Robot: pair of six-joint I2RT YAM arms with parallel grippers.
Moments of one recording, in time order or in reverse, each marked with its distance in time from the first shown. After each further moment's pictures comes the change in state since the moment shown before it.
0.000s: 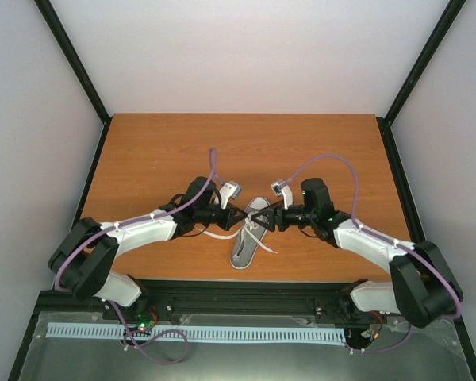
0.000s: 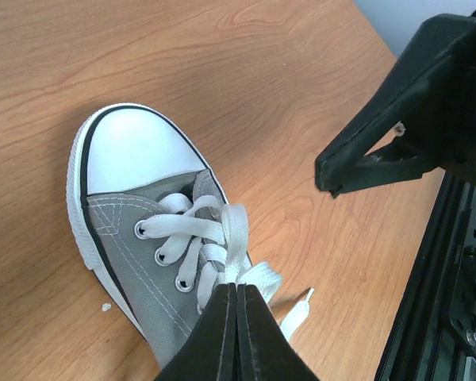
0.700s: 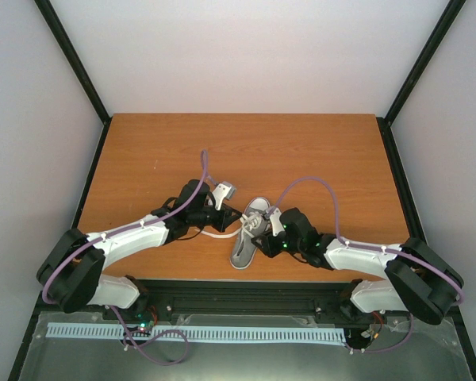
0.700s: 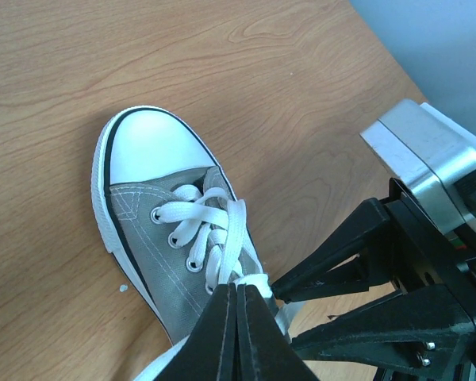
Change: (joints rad) left arm 0.000 -0.103 -0.047 -0.029 -0.055 -0.005; right arm 0.293 0.012 -0.168 0.052 0.484 0.064
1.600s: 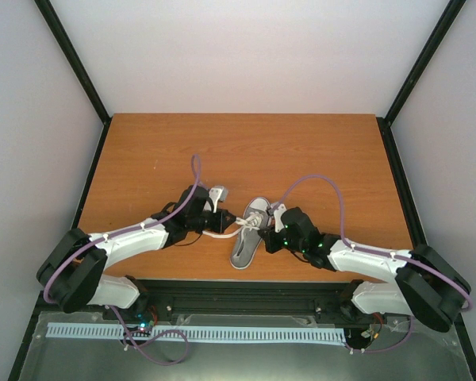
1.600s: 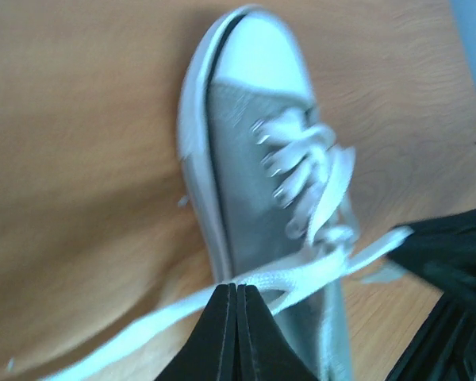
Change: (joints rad) left arm 0.000 0.001 -0.071 0.000 -0.089 -0.233; right arm 0.013 -0.077 0.013 -0.051 0.149 0.056
